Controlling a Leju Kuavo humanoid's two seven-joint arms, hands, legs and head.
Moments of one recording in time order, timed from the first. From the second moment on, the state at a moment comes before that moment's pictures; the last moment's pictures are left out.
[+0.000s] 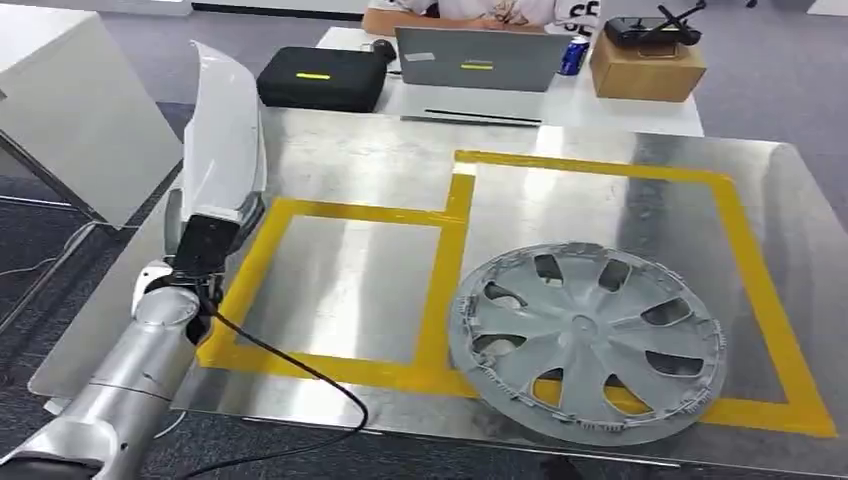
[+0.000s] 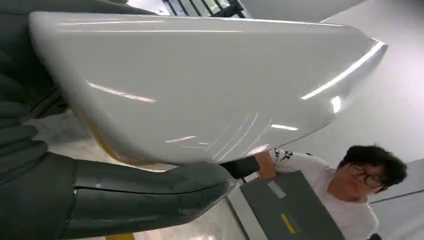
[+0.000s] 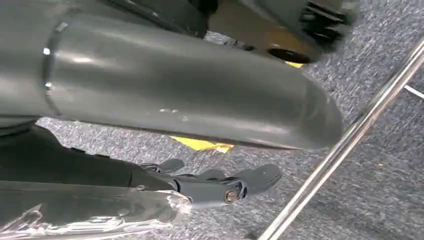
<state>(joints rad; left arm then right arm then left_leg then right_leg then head) -0.50 -0.02 -0.28 -1.06 -0.11 0.18 -0.44 -0.07 0.17 -0.70 -0.21 1.01 -0.11 -0.39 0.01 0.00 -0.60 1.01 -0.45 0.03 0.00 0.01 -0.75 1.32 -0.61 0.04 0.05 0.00</state>
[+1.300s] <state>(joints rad) -0.47 -0.04 -0.30 -1.03 -0.06 0.17 -0.43 -0.06 0.17 -0.69 -0.21 0.98 -0.13 -0.39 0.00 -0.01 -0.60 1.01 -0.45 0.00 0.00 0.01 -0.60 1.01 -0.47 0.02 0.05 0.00</state>
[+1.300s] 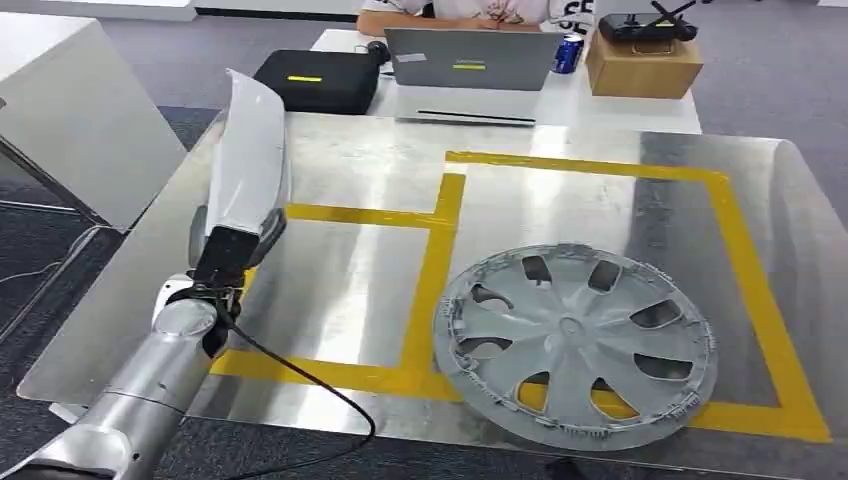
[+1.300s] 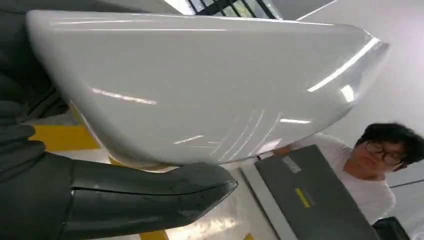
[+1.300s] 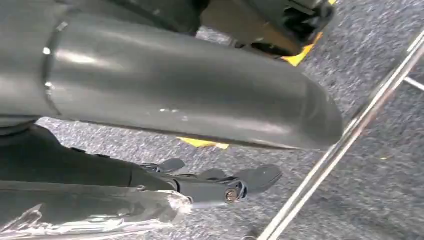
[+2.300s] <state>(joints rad) -0.43 -0.05 -0.34 -0.96 -0.04 0.13 -0.40 -0.06 0.17 -0.66 -0.21 0.93 -0.13 -0.39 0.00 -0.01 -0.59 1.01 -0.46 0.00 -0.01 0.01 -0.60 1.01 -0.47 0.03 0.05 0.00</state>
